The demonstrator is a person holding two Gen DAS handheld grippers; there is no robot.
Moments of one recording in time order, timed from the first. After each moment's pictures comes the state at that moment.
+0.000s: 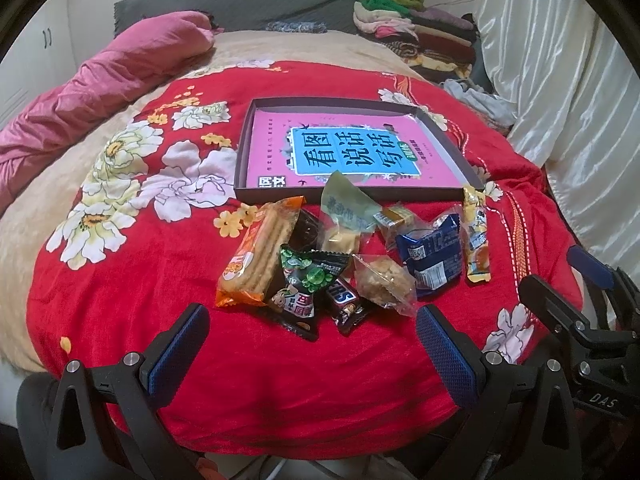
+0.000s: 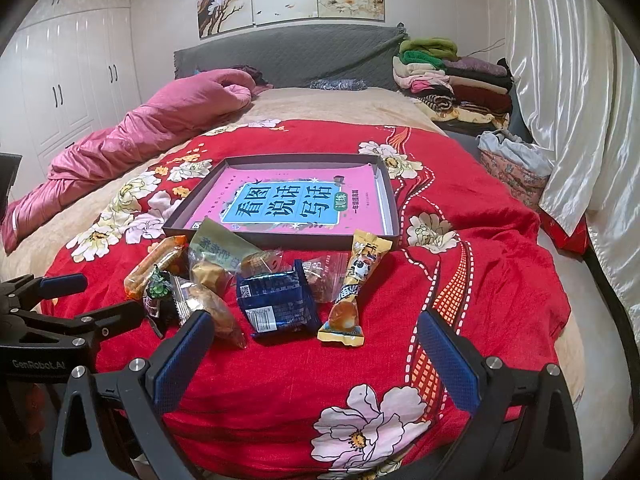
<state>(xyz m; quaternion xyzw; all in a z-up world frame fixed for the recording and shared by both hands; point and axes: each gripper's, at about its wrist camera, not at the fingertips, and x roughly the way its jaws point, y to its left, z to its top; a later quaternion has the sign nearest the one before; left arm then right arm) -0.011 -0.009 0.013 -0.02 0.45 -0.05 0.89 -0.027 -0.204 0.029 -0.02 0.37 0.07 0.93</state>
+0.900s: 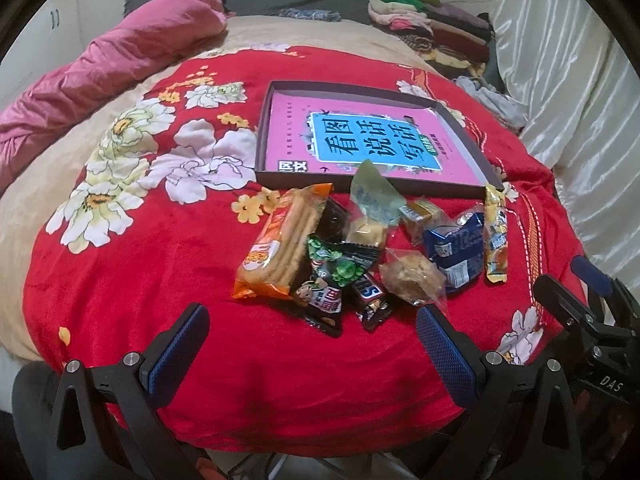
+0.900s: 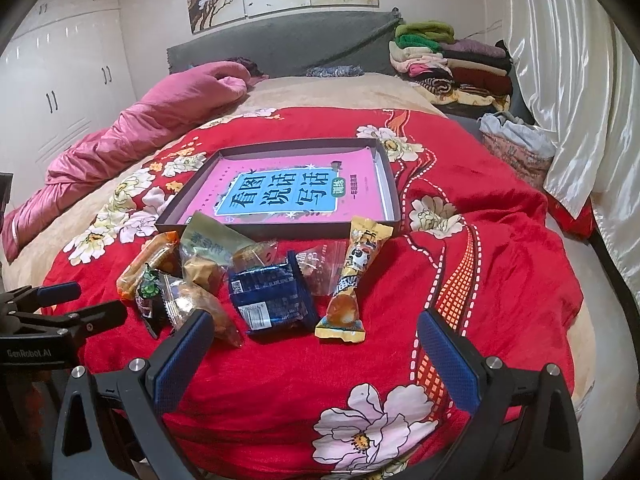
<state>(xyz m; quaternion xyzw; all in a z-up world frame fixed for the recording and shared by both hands) -0.001 0.012 -0.001 -0.05 0.47 -0.04 0.88 -0.013 -0.211 0.014 0.00 0.39 0.07 0.92</state>
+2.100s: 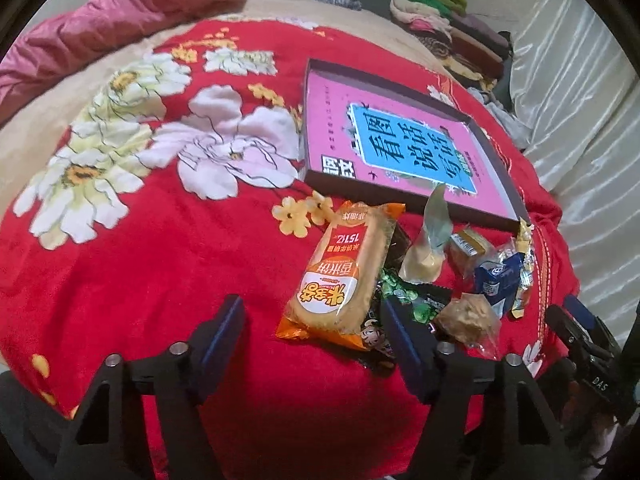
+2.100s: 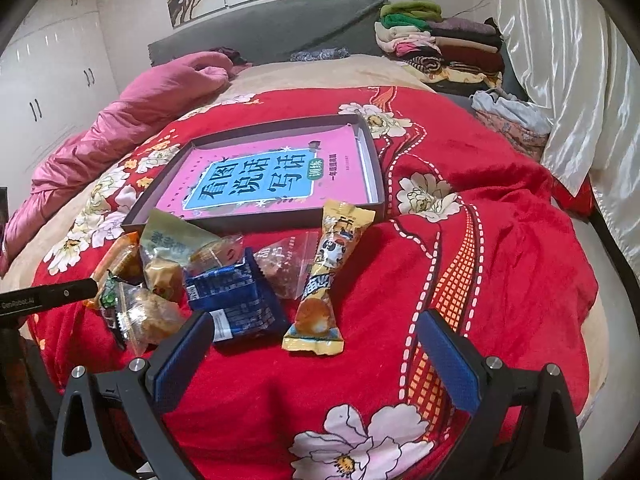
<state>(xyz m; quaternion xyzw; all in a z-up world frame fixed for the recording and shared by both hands) 0.047 0.067 -0.035 -0.13 0.50 -0.06 0.85 0.018 -0.231 -0.014 0.03 0.42 0.06 0.91</state>
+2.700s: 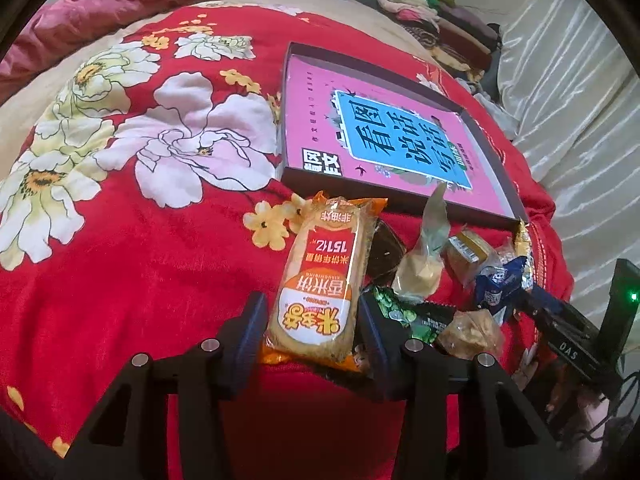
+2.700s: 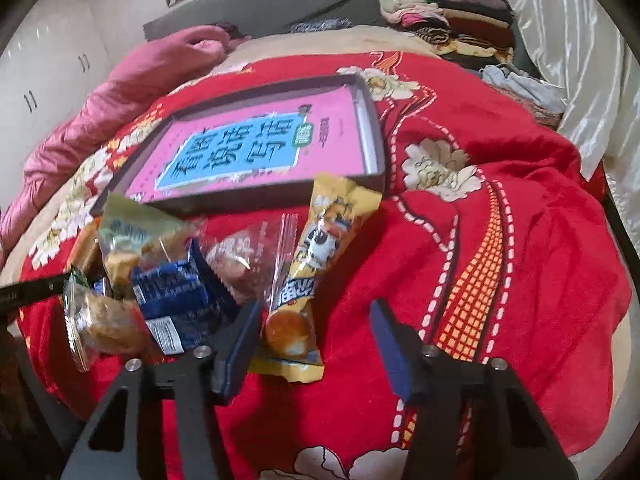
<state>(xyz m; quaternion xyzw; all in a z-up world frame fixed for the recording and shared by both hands) 0.072 0.059 -0.052 -0.13 0.51 -0.09 0.84 0.054 -0.240 -0.050 0.03 0.47 0.07 0.88</state>
